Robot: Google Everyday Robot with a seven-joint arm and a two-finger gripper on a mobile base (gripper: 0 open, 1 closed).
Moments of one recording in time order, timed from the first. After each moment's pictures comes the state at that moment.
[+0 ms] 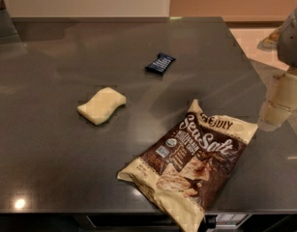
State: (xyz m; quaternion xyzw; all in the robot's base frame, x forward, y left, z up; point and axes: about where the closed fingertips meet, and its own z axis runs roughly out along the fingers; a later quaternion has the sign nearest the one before) arm 0.438 -0.217 0.976 -0.60 0.78 -0.03 0.16
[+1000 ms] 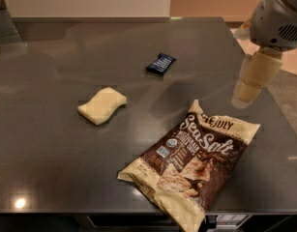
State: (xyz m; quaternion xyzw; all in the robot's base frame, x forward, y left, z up) arm 0.482 -0.187 0.981 -0.61 0.77 0.00 0.17
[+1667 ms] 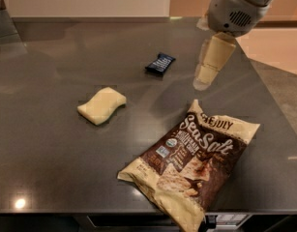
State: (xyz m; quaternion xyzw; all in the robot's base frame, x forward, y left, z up) arm 0.531 -0.116 0.982 -0.64 0.74 0.03 0.20
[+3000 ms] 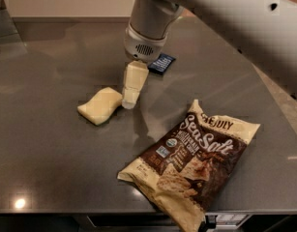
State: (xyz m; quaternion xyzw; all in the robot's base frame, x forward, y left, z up) arm 0.558 0.038 0.901 -0.69 0.70 0.07 0.16
